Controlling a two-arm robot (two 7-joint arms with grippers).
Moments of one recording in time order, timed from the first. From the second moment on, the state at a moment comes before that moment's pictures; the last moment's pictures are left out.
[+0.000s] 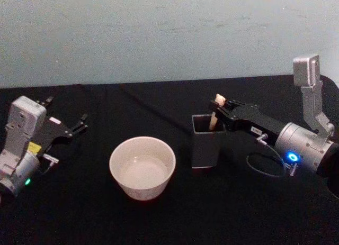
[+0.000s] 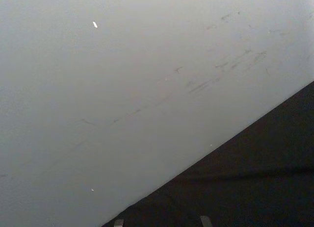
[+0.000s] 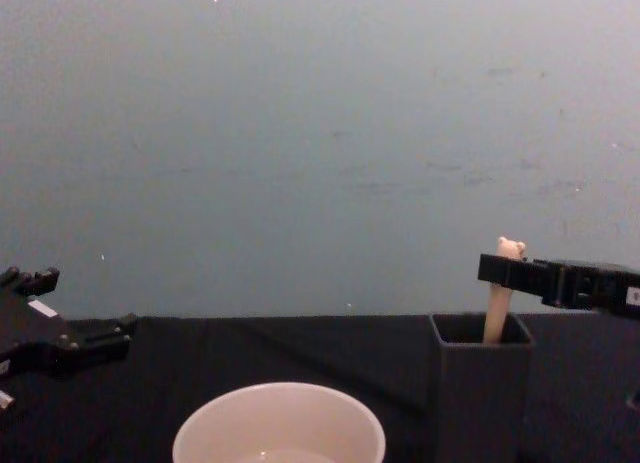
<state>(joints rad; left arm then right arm) -0.20 0.60 0.45 -1.41 -0.25 -0.12 0.03 0.27 0.50 -0.40 -1.51 0.71 0.18 0.40</state>
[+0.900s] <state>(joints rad) -0.20 0.60 0.45 -1.41 -0.25 -0.12 0.03 0.26 0.51 -0.40 -1.51 0.72 0.19 0.39</state>
